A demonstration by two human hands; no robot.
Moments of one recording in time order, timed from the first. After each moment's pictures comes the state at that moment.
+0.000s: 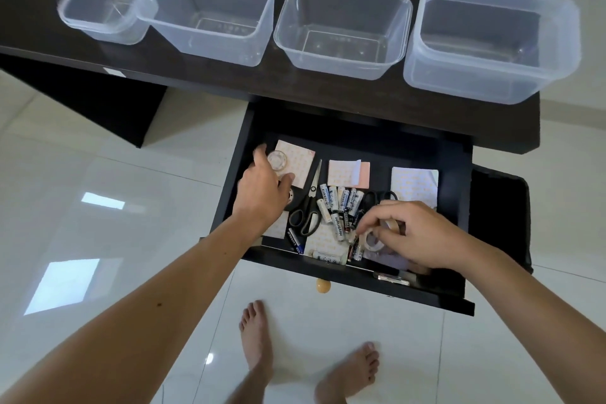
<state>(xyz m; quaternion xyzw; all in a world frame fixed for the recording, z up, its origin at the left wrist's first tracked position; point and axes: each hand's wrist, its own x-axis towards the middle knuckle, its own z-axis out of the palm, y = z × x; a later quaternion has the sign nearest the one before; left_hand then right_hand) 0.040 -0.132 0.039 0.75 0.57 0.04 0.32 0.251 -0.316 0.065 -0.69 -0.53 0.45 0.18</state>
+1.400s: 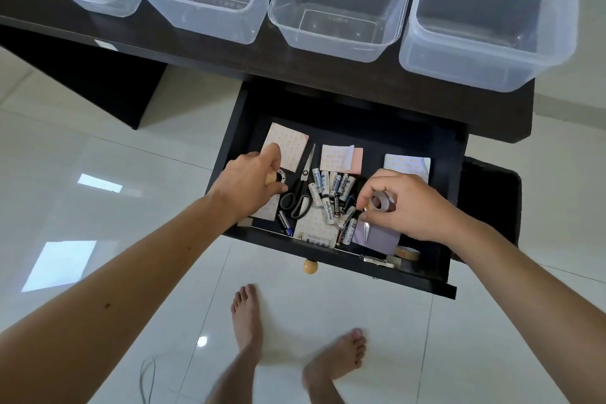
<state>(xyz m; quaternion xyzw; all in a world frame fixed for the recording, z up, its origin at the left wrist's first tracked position) 0.018 -0.133 0.056 0.85 0.44 -0.09 0.27 0.265 -0.309 0.063 -0.69 -0.56 0.41 0.20</state>
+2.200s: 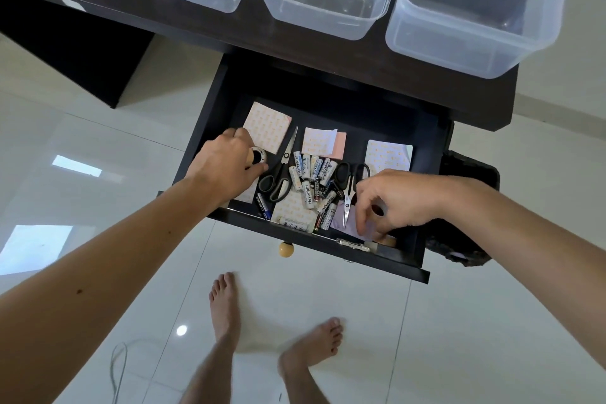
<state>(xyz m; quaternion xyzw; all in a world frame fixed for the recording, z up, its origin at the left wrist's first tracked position) 0.023 -0.143 0.052 0.84 0.49 -0.09 0.19 0.288 -0.298 0.072 -0.58 -0.65 0.48 -0.10</state>
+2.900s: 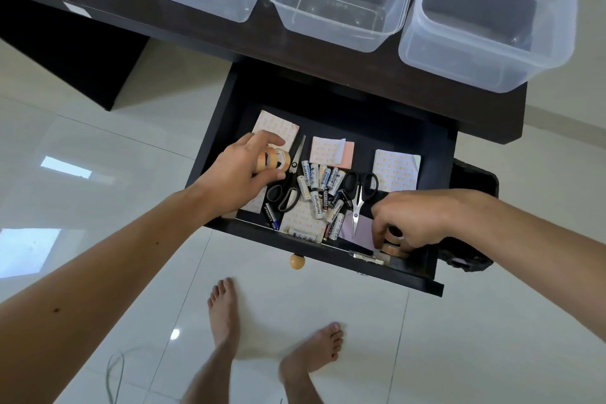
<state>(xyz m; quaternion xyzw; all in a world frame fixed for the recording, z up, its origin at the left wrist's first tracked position) 0.009 -0.135 0.050 0.83 0.39 0.01 0.40 0.285 -0.297 0.069 -0.51 -0.69 0.43 -0.28</state>
